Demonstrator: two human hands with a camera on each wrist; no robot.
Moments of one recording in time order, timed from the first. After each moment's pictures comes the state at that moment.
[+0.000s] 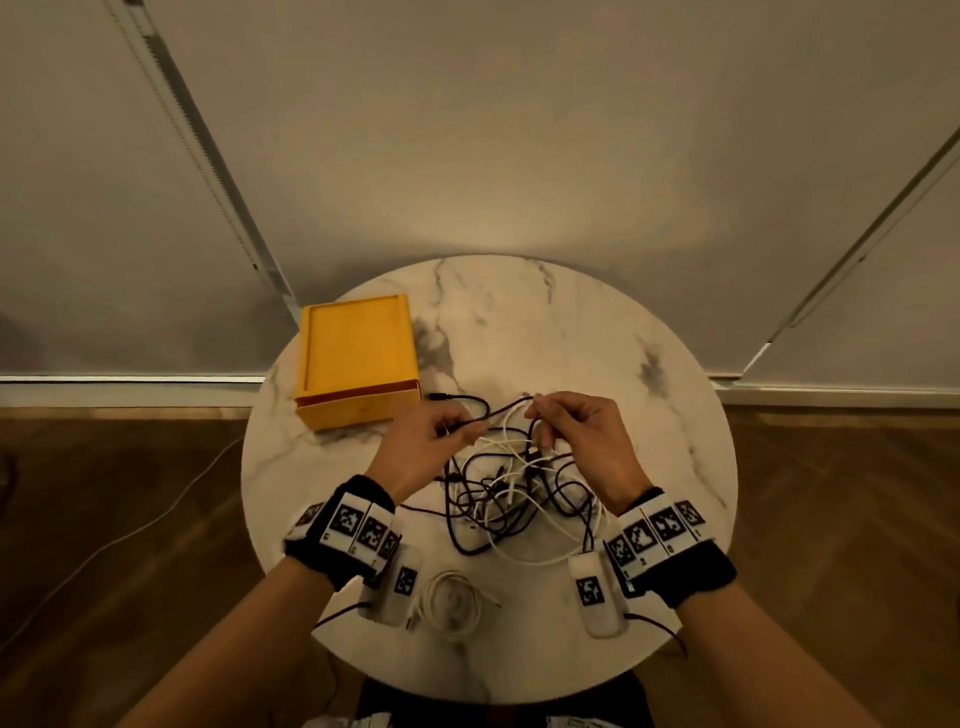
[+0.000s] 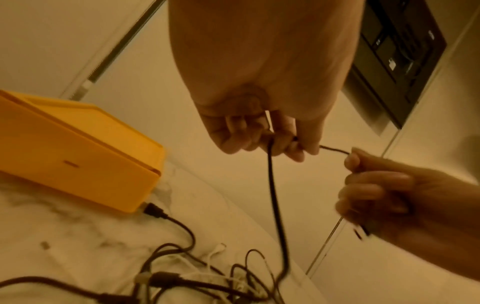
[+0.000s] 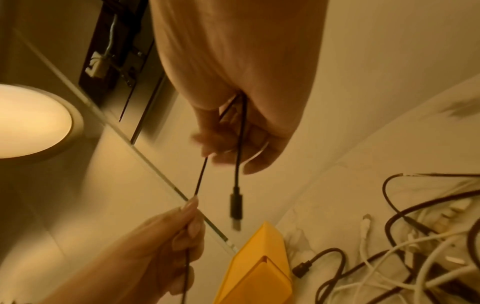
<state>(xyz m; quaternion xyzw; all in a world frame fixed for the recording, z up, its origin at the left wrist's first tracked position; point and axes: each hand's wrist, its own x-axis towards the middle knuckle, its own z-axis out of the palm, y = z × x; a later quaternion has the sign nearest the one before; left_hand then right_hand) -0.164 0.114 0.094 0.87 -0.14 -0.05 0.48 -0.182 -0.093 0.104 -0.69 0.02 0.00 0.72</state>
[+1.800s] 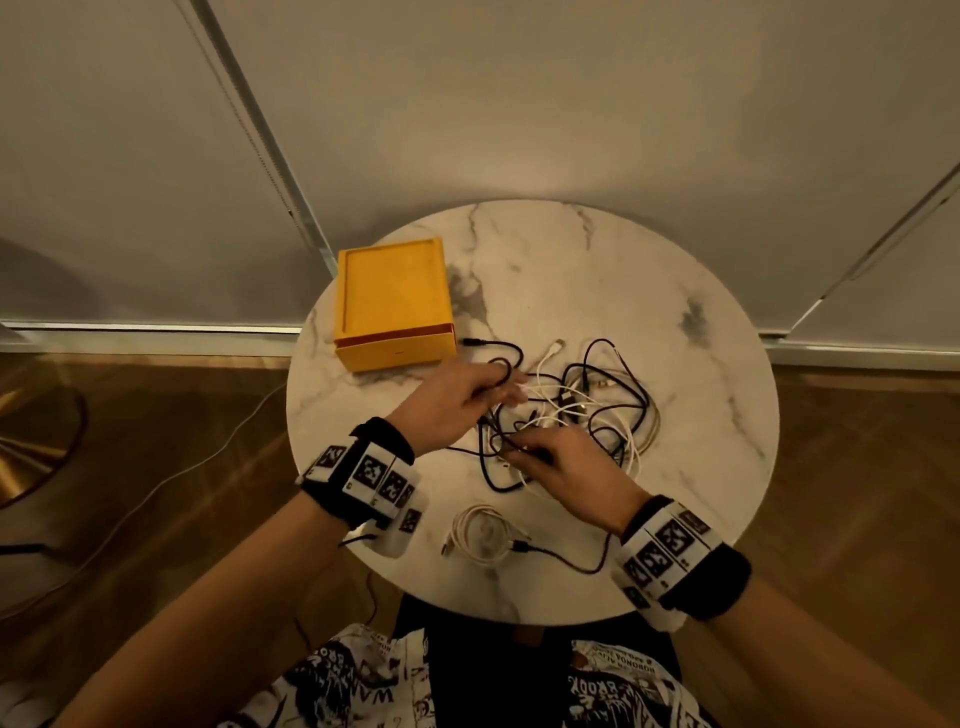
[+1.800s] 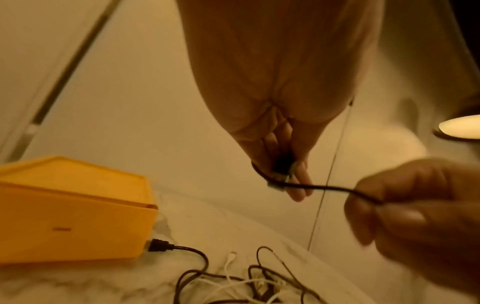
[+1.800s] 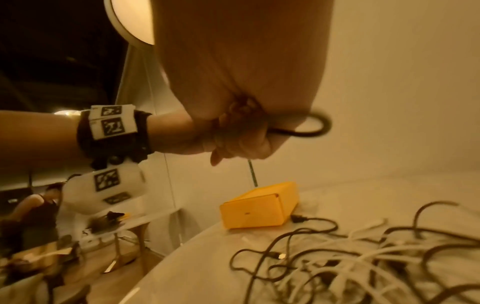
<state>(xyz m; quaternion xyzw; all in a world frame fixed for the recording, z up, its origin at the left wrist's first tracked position) -0.187 0.126 0.108 0.85 -0.25 -0.11 0.44 -0.242 -0.061 0.075 -0.87 -0.22 0.11 0.43</state>
